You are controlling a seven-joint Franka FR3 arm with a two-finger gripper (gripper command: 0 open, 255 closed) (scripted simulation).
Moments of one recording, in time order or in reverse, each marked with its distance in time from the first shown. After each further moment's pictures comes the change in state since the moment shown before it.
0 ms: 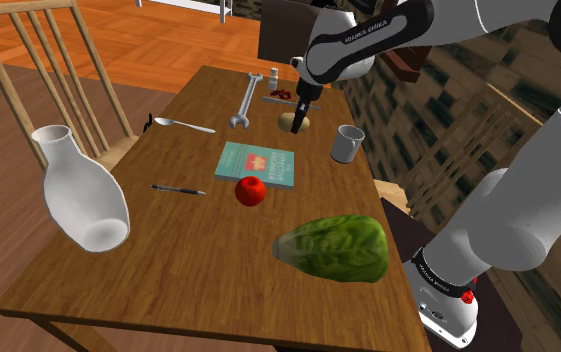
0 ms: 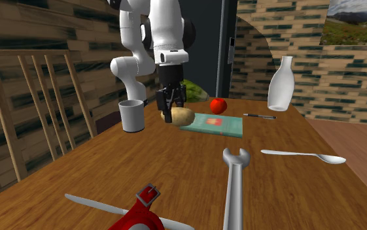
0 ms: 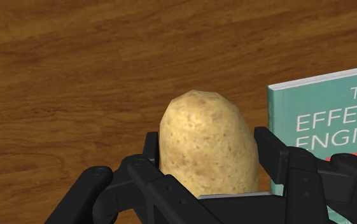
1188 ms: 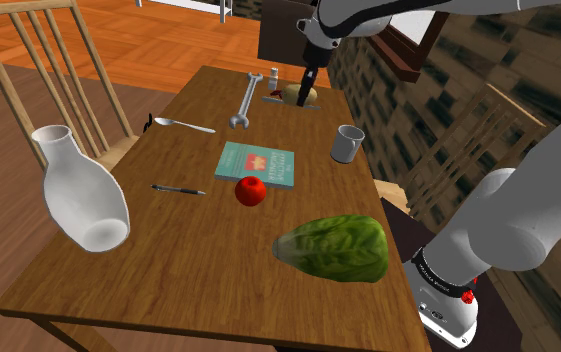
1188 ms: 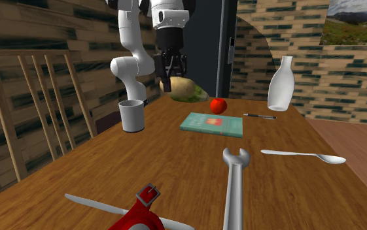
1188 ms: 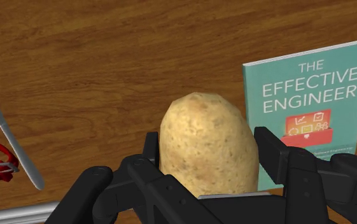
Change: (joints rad) arm 0.001 -0.096 0.002 0.145 -0.026 -0.239 0.021
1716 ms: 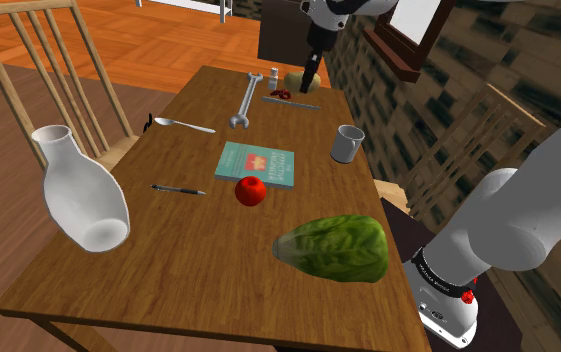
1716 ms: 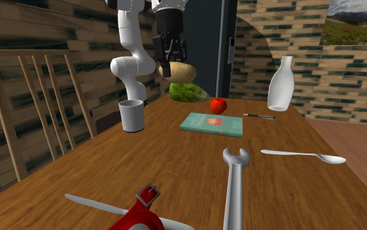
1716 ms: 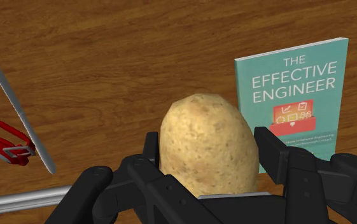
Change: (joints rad) arm 0.001 -0.026 0.002 0.079 -0.006 -0.105 0.006
